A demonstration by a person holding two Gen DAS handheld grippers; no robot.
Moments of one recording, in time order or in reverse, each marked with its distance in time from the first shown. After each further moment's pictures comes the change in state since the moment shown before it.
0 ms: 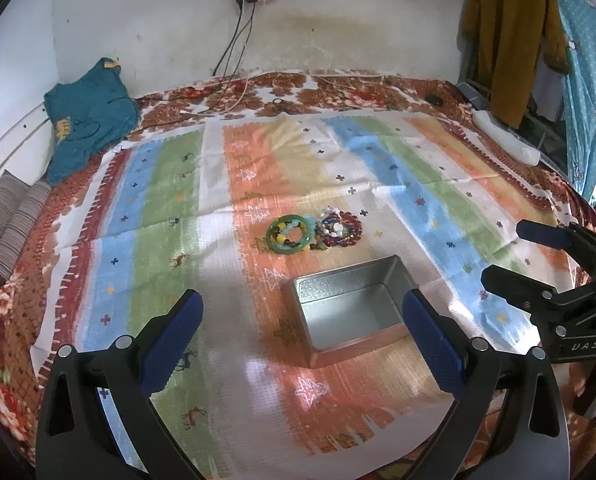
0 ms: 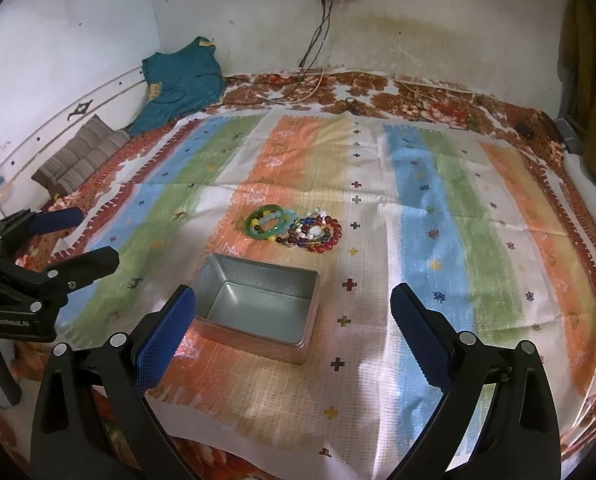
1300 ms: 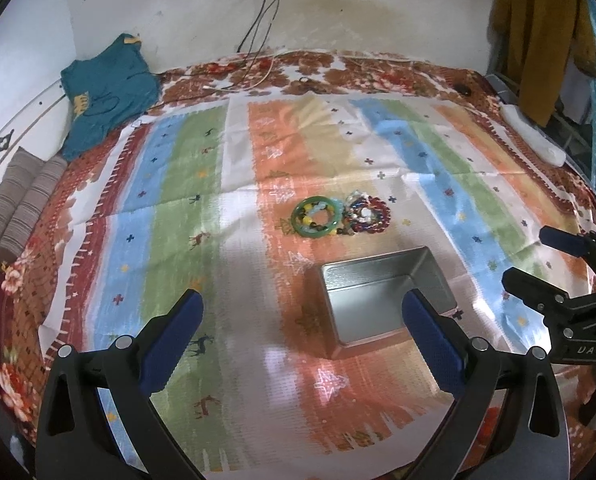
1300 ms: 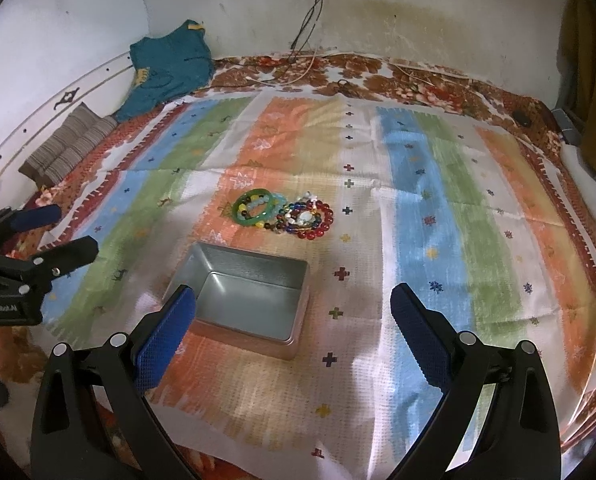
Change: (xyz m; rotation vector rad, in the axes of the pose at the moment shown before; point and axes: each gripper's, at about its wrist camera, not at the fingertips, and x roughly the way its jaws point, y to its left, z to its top) left arm 0.018 0.023 0.002 -0.056 0.080 0.071; right arm 0.024 -0.005 0.004 0.000 0.071 -0.042
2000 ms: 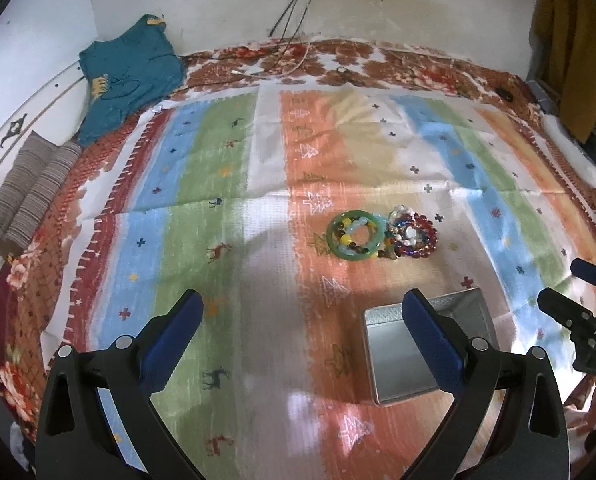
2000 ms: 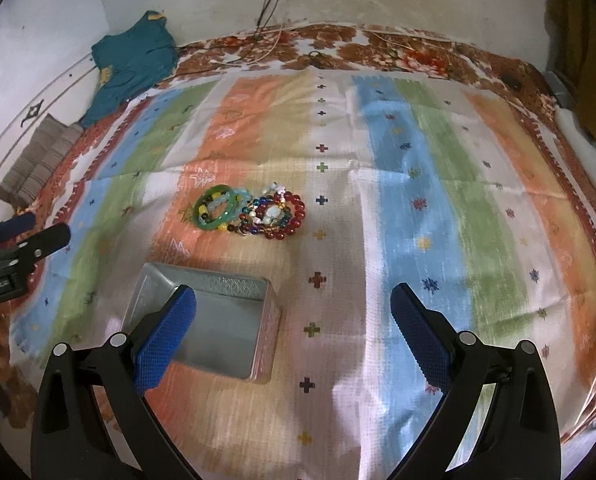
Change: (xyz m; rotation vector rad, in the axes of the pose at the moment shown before) left arm 0.054 0.017 0.035 -0.074 0.055 0.080; right arm 0.053 -0.027 0.027 0.079 0.096 -0.021
